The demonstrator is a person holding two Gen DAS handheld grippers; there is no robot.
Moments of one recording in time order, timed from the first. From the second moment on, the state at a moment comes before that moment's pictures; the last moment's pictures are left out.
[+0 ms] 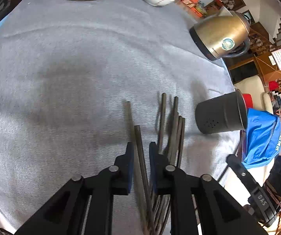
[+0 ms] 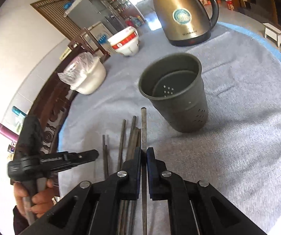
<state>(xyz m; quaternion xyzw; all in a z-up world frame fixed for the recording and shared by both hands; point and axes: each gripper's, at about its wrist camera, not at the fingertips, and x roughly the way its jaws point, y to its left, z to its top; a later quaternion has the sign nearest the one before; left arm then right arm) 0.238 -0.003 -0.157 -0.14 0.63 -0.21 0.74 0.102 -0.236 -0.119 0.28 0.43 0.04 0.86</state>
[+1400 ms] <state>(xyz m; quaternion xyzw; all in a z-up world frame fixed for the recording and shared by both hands) 0.210 -0.012 -0.119 -0.09 0.58 -0.14 0.80 0.063 -0.258 -0.051 0.27 0.33 0.04 0.90</state>
